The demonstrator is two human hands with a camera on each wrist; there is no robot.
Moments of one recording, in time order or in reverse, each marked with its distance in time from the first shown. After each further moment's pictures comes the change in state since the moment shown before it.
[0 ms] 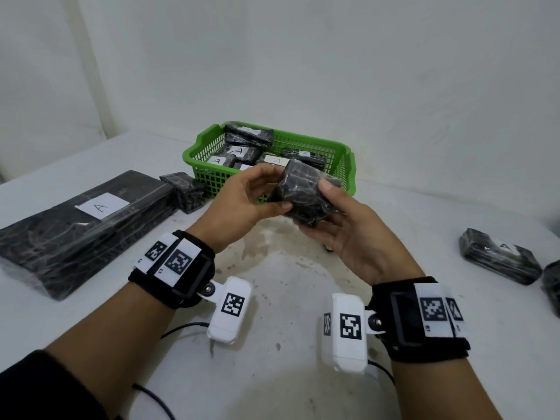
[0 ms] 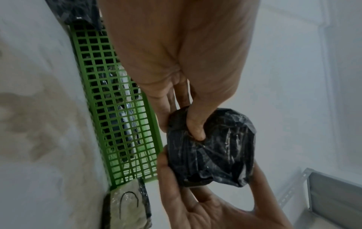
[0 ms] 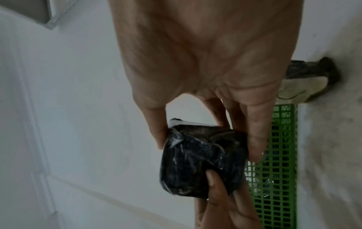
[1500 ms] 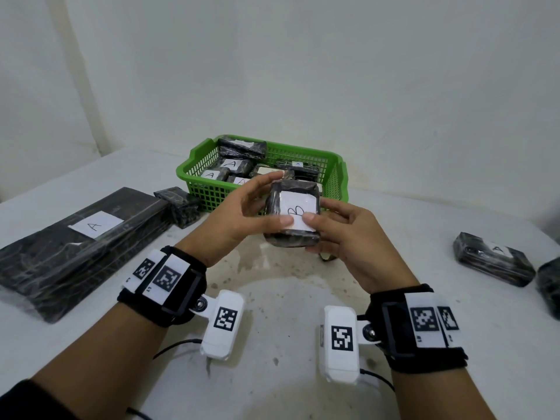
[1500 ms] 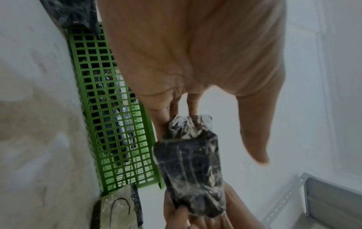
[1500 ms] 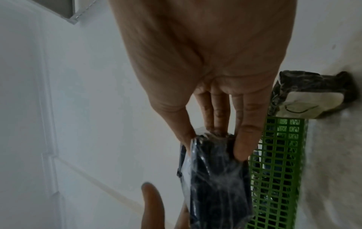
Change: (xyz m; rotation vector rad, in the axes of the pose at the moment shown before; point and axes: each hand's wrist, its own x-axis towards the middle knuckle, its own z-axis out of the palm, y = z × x) left_hand -0.002 0.003 -0.003 -0.158 -0.151 -0.085; right_hand 0.001 0.003 -0.008 -0.157 0.092 -0.097
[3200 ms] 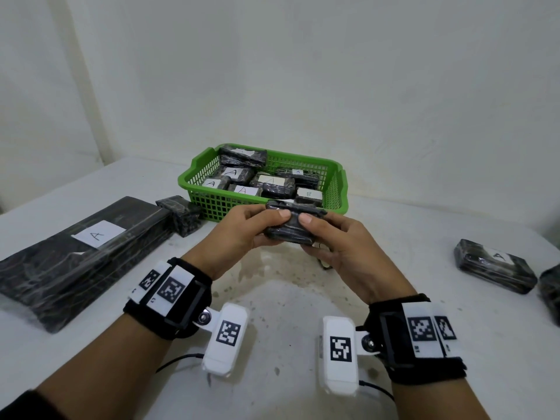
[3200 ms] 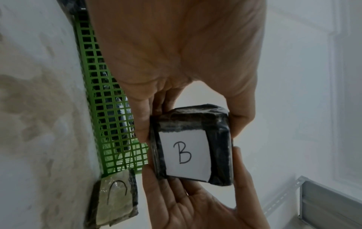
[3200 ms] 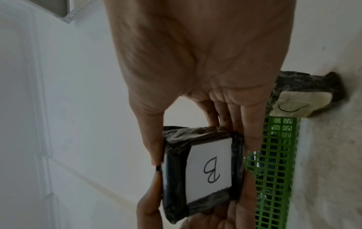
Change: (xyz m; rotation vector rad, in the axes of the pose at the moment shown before) left_hand 0.003 -0.004 0.005 -0.006 0.053 -0.106; right_hand -0.001 0.001 0.006 0.031 -0.065 0.008
